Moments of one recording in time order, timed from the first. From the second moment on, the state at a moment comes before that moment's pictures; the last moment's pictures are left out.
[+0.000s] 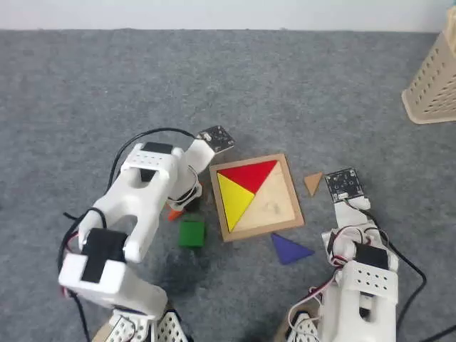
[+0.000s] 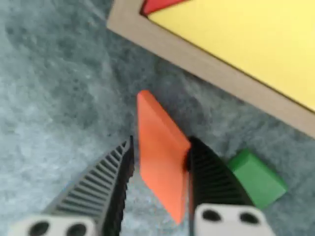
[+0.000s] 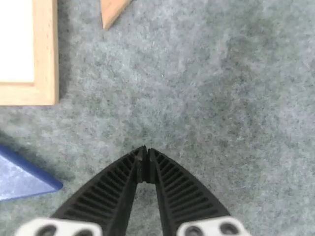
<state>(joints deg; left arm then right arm) 2.9 6.6 34.9 60.0 -36.0 11.2 -62.2 86.6 49.1 27.7</state>
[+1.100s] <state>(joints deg) 28.9 0.7 16.3 69.6 7.9 11.1 -62.2 87.2 49.1 27.7</state>
